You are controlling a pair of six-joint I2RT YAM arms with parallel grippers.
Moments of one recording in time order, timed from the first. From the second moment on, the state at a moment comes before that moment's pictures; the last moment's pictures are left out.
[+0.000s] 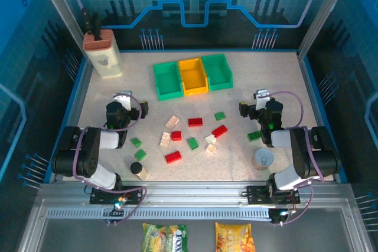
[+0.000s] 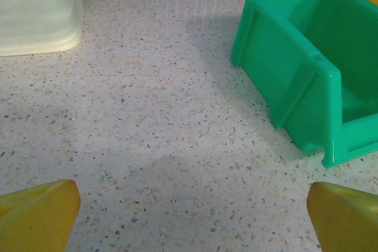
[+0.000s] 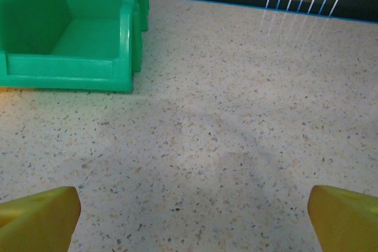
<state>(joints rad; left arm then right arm) 0.02 1.52 0.36 0.79 0.07 -0.07 0.05 1.51 0.39 0.75 -0.06 -0.09</state>
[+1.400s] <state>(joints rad) 0.00 1.13 1.00 -0.69 0.08 -0.22 0.09 1.36 0.94 -0.67 -0.10 0.31</state>
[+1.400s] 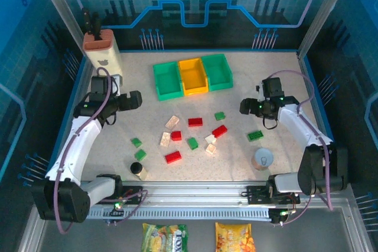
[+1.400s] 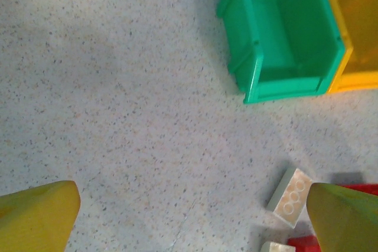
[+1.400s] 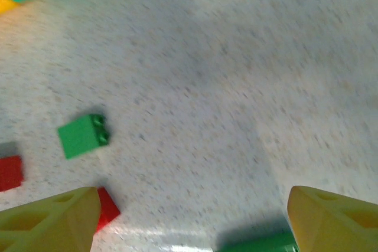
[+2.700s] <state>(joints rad) 0.00 1.11 0.94 -0.66 0.11 -0.14 0.13 1.55 0.91 -0.87 -0.06 1.31</state>
